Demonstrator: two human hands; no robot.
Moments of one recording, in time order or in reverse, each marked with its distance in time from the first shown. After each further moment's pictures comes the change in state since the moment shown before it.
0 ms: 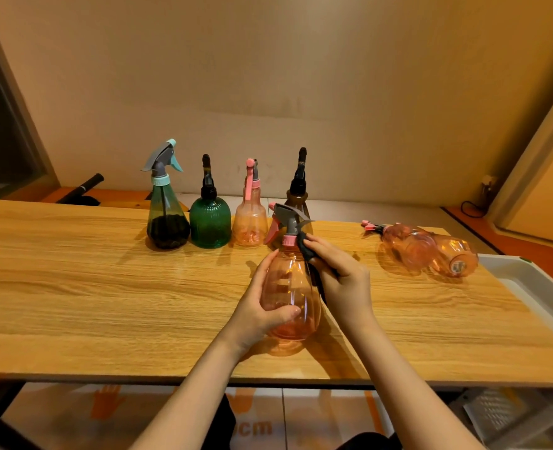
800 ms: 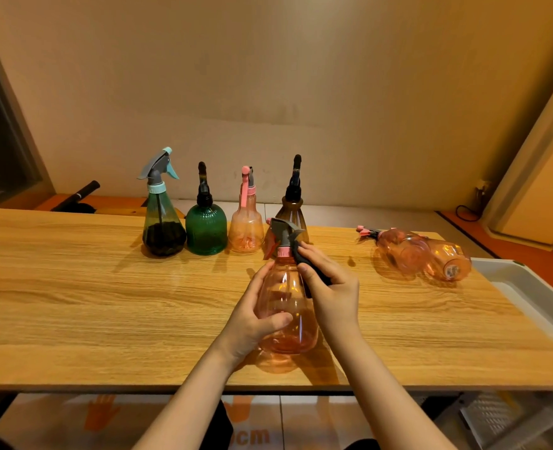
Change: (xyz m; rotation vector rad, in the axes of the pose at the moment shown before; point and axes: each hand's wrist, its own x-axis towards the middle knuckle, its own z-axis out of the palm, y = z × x) left_hand -0.001 -0.002 -0.001 -0.060 0.001 -0.017; right_hand -0.006 -0.019 0.011 0.228 0.081 0.215
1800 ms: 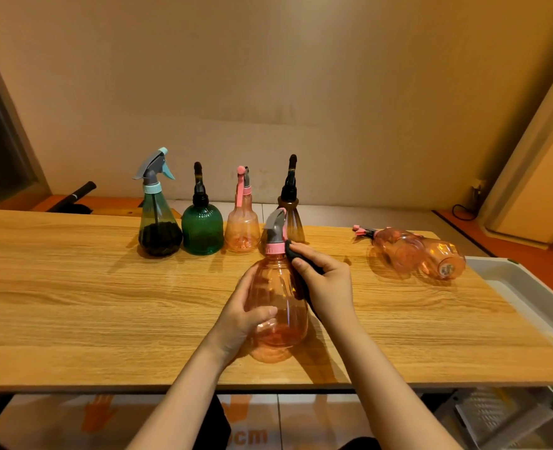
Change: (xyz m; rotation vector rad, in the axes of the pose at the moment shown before) left_hand 0.004 -0.006 -0.009 -0.069 0.024 -0.051; right_hand 0.013 -0.002 -0.001 0.081 -0.059 0.176
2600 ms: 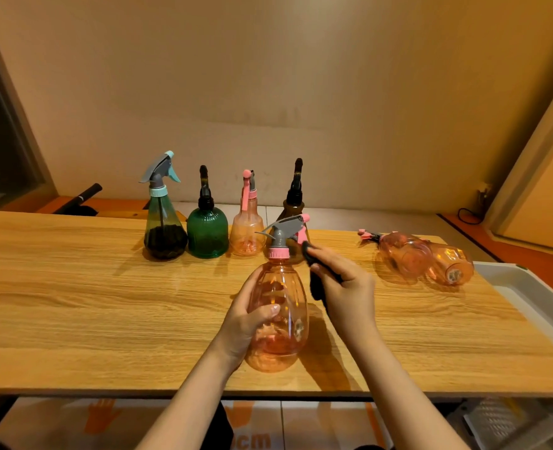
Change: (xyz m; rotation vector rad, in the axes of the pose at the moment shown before) left_hand 0.006 -0.004 0.000 -0.083 0.036 0.000; right_hand -0.003 -0.001 -0.014 -0.265 0.082 -0.203
